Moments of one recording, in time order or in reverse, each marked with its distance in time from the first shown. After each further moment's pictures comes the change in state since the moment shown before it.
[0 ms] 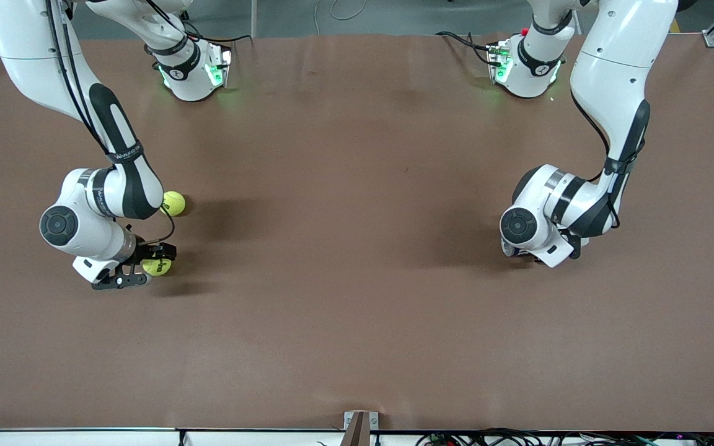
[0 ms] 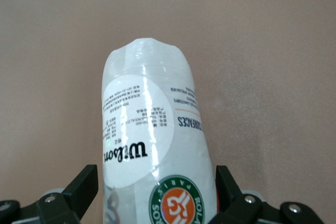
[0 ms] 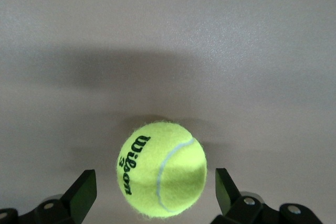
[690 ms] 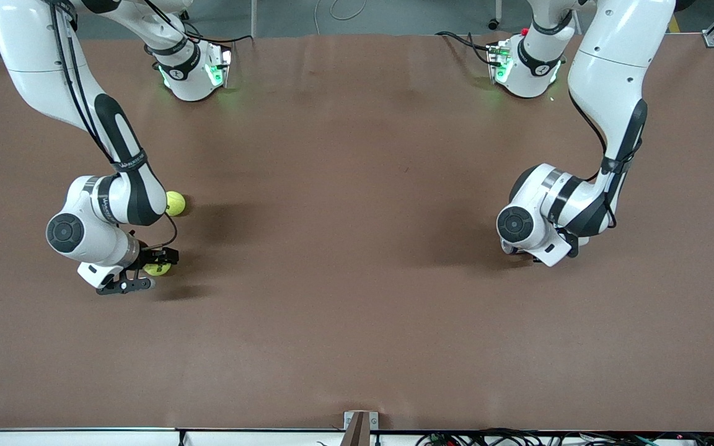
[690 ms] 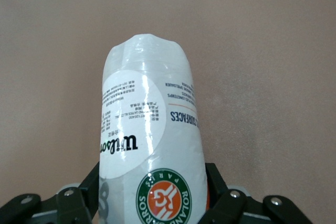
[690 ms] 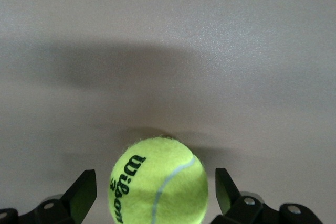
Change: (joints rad) left arm -0.005 -0.001 -0.001 0.004 0.001 0.000 -0.026; right arm 0.000 0.054 0.000 0.034 0.000 0.014 -0.023
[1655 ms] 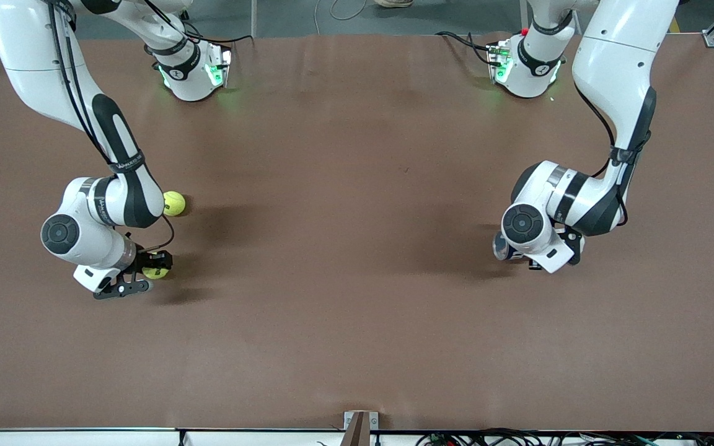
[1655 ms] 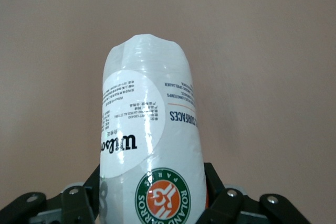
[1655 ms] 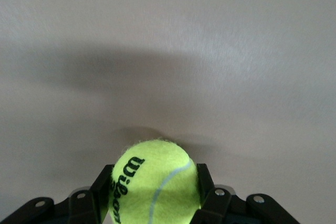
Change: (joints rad) left arm 0.002 -0.037 -0.051 0.122 -0.155 -0.035 0.112; right arm 0.000 0.000 -0.001 0.048 0.000 -0.007 -0.039
